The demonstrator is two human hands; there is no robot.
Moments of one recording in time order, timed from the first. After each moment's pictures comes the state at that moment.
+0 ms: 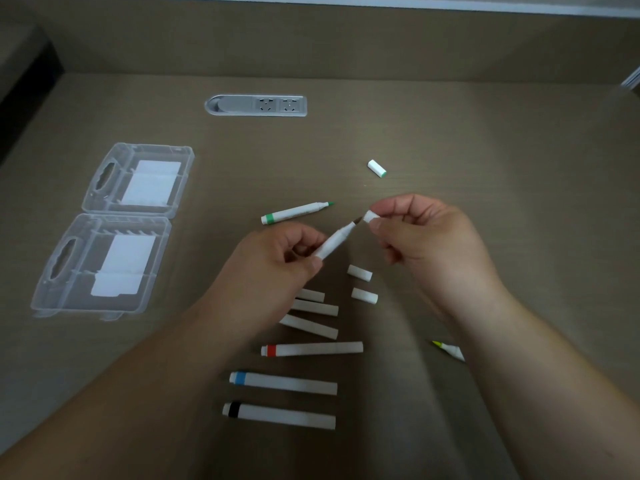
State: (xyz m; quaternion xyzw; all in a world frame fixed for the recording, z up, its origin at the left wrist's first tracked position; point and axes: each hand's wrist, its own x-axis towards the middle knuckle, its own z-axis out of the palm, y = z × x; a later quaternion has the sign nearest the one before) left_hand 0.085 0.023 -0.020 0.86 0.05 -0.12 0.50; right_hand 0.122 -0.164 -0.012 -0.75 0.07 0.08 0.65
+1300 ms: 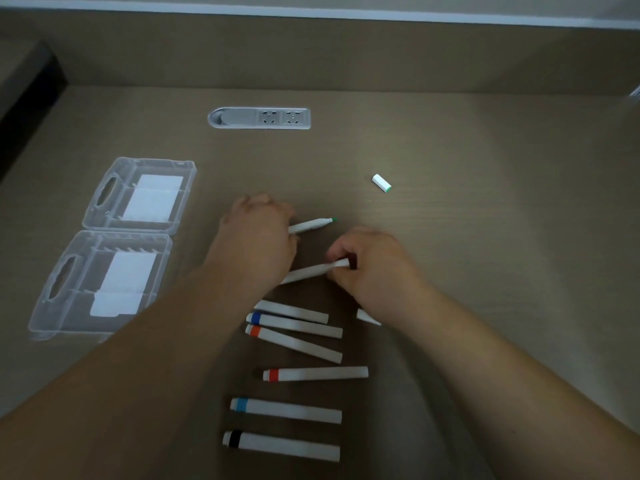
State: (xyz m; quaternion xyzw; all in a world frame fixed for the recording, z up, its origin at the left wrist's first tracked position) left_hand 0.160 0.042 -0.046 0.99 0.02 -0.04 0.09; right_hand 0.150 -0.134 -0.055 -0.93 -0.15 0.09 0.31
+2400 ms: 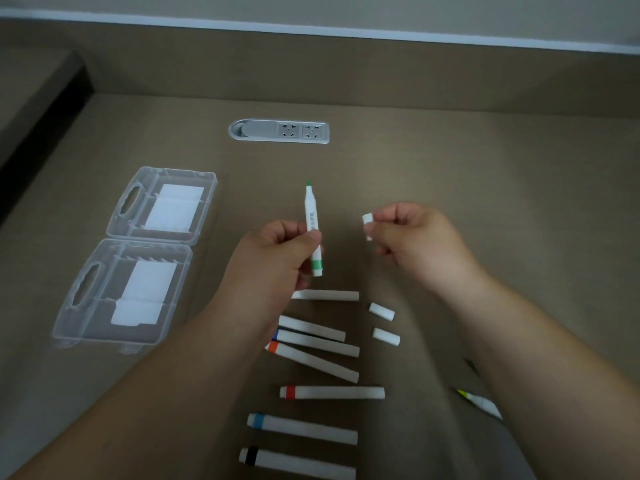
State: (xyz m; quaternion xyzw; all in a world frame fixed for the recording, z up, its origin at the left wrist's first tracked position) left_hand 0.124 0.038 -0.023 0.69 0.24 -0.05 0.68; right_hand 0.189 -0.137 -0.027 -0.82 0.05 0.13 0.56
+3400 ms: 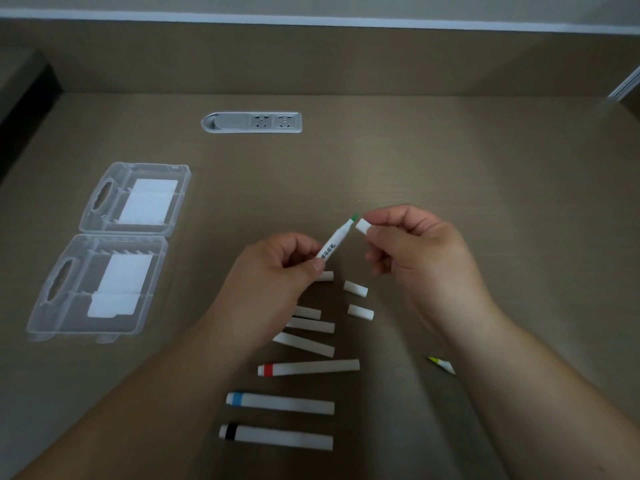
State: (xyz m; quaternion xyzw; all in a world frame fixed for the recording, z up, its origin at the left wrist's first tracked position) left_hand 0.095 0.017 -0.023 0.82 0.10 -0.11 0.55; right_hand 0.127 -0.158 -0.011 -0.69 0.09 0.07 0.71
